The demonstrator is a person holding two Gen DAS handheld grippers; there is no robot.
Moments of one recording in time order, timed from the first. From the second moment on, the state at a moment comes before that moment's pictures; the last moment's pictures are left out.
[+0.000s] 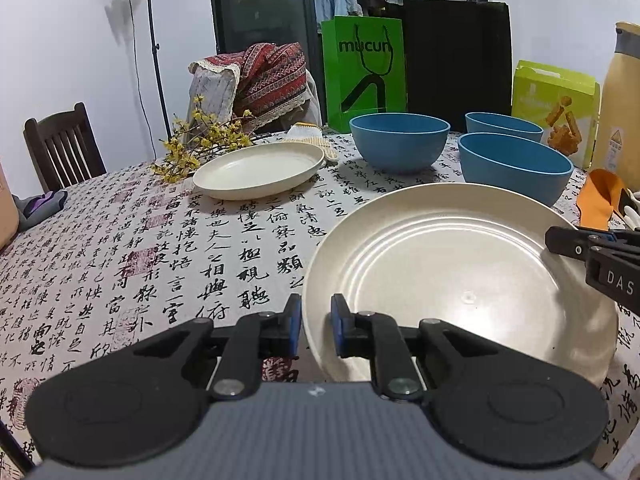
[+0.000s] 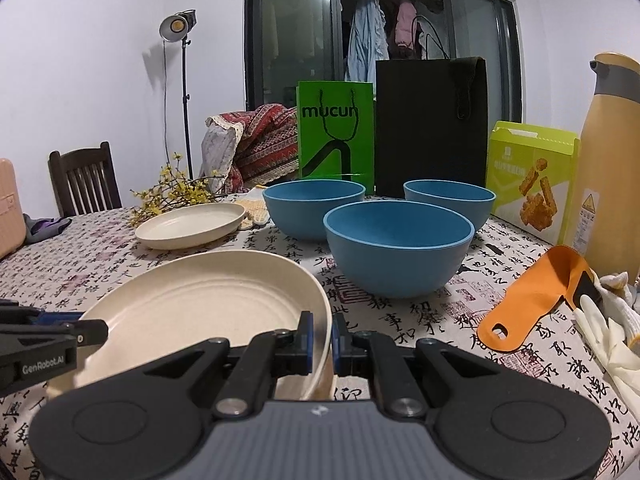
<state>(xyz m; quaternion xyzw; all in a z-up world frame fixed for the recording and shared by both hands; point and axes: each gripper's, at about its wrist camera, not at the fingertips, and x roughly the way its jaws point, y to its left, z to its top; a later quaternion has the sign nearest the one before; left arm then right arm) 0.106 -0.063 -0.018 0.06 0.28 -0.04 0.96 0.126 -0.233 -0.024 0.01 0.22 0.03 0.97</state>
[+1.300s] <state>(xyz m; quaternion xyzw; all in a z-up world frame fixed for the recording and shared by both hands) 0.088 0.014 0.000 0.00 0.23 -0.03 0.97 0.134 -0.267 -0.026 0.08 0.18 0.05 0.98</state>
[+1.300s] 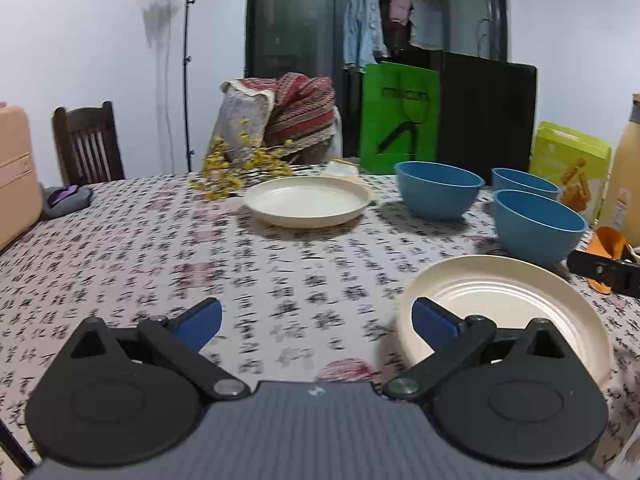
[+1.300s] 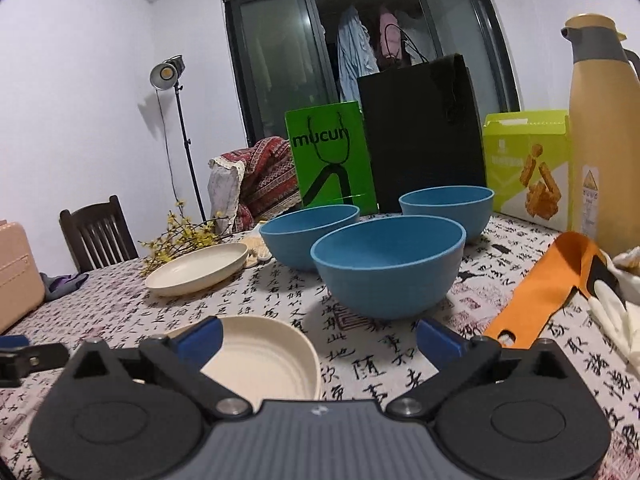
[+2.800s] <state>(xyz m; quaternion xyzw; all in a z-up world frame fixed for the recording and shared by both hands) 0.082 0.076 -0.020 -0.04 0.21 0.04 0.98 0.131 -0.257 -0.041 0.06 0.16 0.04 0.99</state>
